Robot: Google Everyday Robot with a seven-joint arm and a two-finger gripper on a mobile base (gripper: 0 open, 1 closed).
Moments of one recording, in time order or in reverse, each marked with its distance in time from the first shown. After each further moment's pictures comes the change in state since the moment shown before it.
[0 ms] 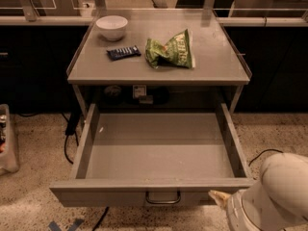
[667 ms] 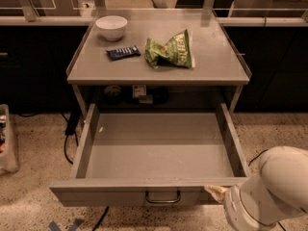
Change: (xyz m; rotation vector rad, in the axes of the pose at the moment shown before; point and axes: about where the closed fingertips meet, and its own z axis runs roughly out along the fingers) arm -0.005 -0.015 -0.006 0.028 -0.020 -0.072
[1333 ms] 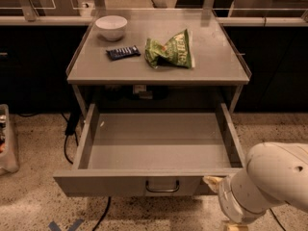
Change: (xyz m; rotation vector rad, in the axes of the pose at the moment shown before) arm 0.006 -0.030 0.008 0.050 0.065 -0.007
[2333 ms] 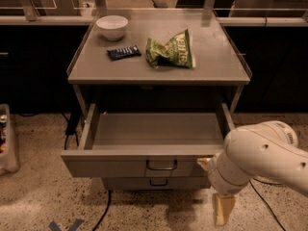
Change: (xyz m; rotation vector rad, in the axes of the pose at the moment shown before) arm 0.010 -0.074 0.019 0.070 0.090 -0.084
